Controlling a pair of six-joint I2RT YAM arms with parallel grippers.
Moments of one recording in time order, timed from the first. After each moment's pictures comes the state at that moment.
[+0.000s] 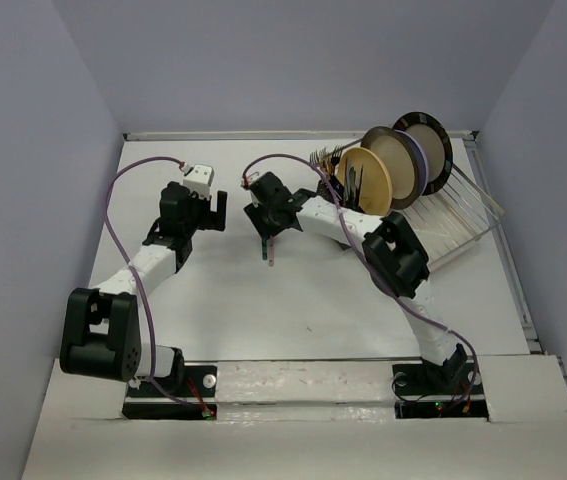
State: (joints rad) left arm -0.17 1.35 0.71 0.22 0.03 0.07; right arm 0.81 2.28 1.87 -0.49 0.13 0.12
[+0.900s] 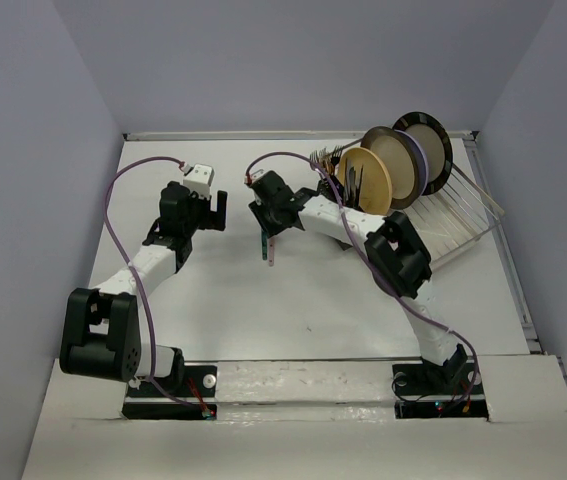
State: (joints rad) left arm -0.17 1.35 0.71 0.23 0.03 0.07; right arm 0.80 2.26 1.85 -0.50 0.17 0.13
